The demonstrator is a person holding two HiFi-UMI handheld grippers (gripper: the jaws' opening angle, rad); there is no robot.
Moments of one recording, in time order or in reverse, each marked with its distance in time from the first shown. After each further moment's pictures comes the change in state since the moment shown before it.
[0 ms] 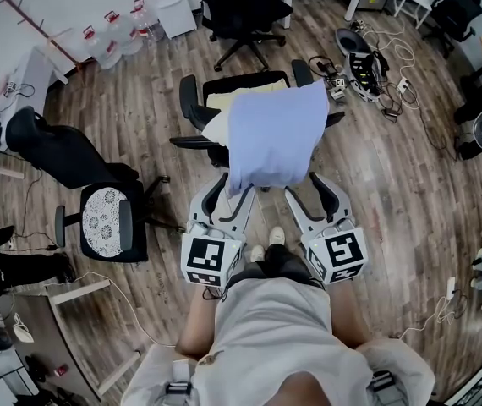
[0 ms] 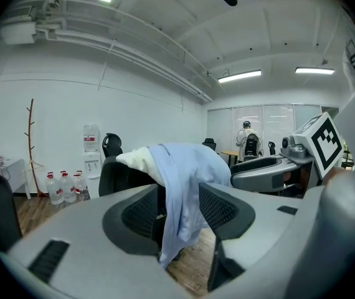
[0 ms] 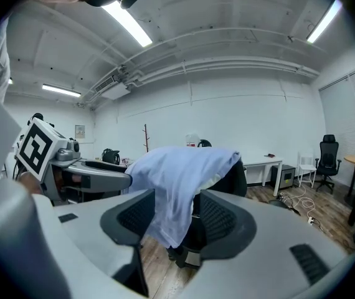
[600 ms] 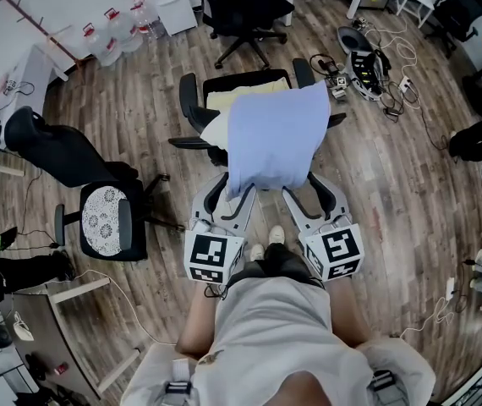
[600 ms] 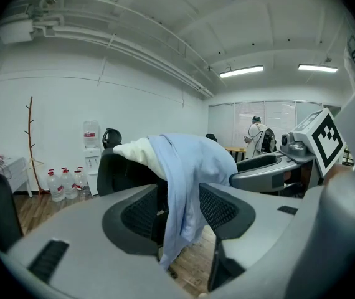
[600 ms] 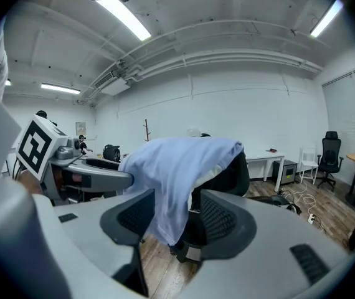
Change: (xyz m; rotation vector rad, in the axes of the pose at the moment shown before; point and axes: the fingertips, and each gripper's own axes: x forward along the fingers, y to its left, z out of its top) left arm 0.015 0.003 -0.009 -0.005 0.041 0.005; right arm 0.015 -0.005 -0.013 0.004 0.055 0.018
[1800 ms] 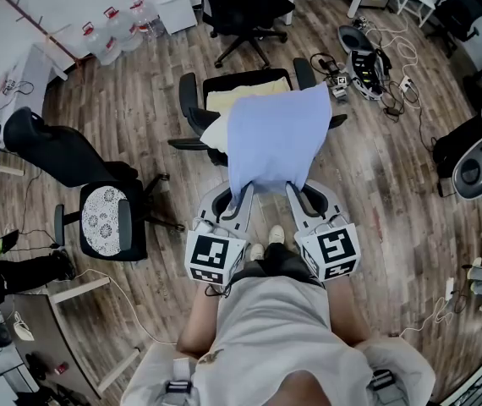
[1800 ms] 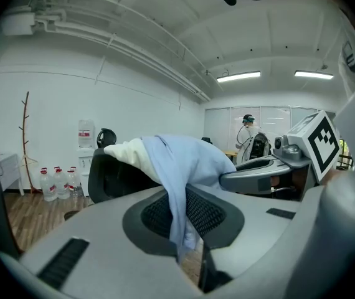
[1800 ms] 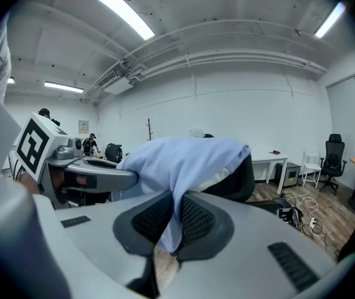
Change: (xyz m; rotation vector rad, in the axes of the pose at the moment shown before) left arm 0.007 -0.005 0.001 -0.011 -0.032 -0.051; right arm 0.012 0.006 0.004 -0.026 -0.002 0.020
